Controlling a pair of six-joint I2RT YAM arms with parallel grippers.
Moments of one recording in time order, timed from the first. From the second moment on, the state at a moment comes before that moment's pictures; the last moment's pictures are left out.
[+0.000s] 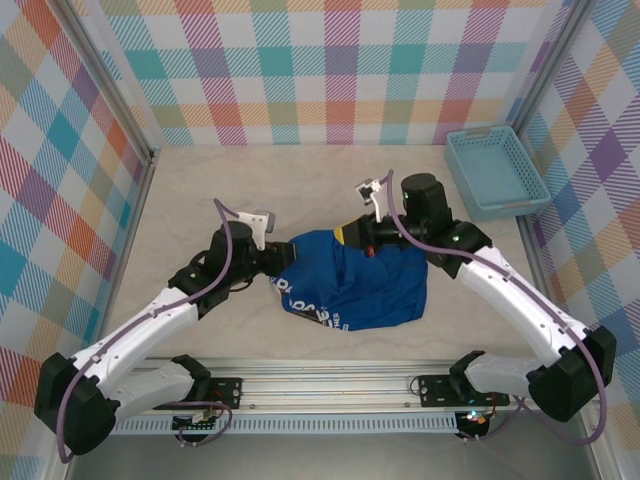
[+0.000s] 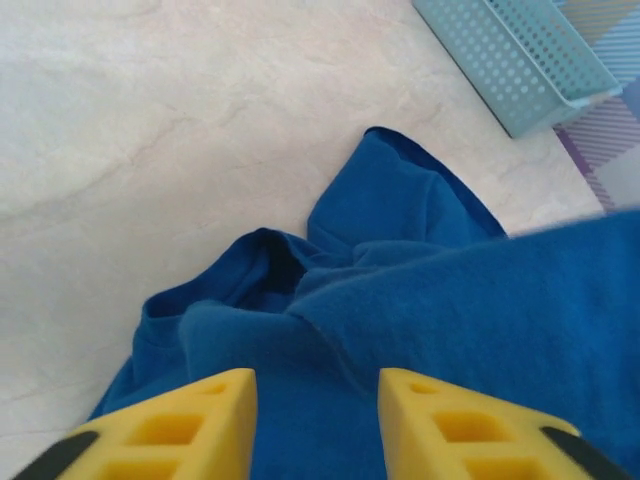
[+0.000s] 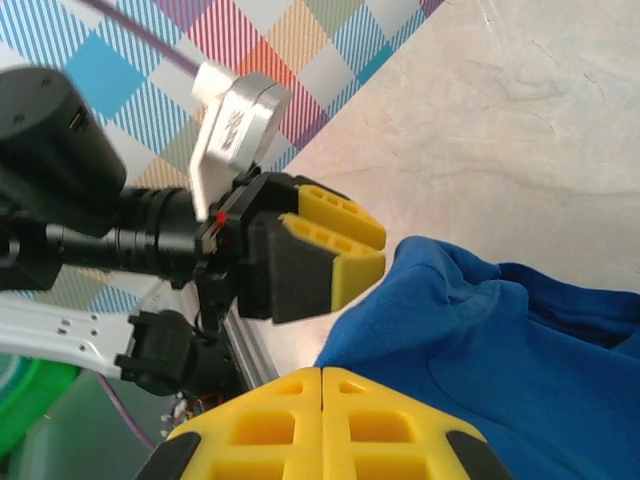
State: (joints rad) left arm -0.58 1.02 0.76 -0.26 0.09 -0.45; right arm 0.58 1.23 1.15 -0.42 -0.69 0.35
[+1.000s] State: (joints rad) left arm -0.71 1.23 0.89 -0.05 0.27 -0.46; right arm 0.53 1.31 1.20 -0.52 -0.48 0.47
